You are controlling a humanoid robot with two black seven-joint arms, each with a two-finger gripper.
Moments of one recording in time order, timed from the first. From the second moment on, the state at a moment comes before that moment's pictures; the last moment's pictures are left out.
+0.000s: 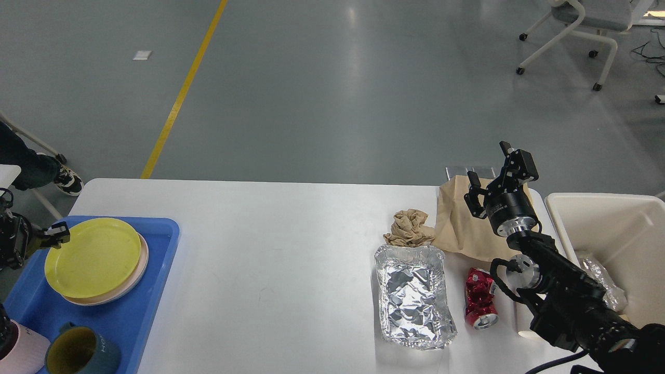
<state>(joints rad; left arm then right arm) -0.86 0.39 1.00 0.18 0.11 -0.70 0.03 0.62 -0.13 0.86 0.41 -0.35 0.24 0.56</state>
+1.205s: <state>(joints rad) -0.93 0.24 -0.01 0.16 0.06 -0.51 -0.01 0.62 -0.13 0.86 0.41 -0.35 0.24 0.56</state>
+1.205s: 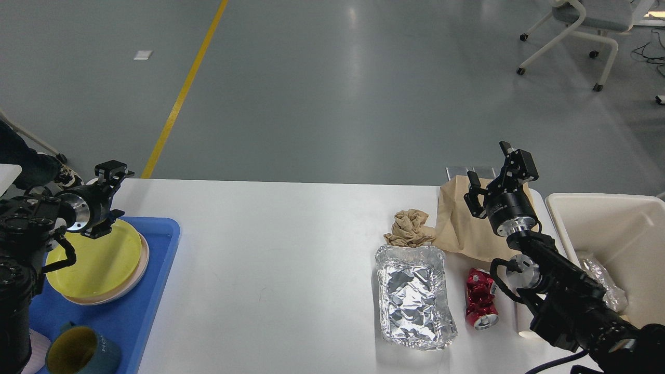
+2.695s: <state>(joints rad) -1.06 0.10 -0.31 0.16 -0.11 -0.49 -0.17 0.62 -0.13 0.86 0.41 -0.35 0.24 0.56</state>
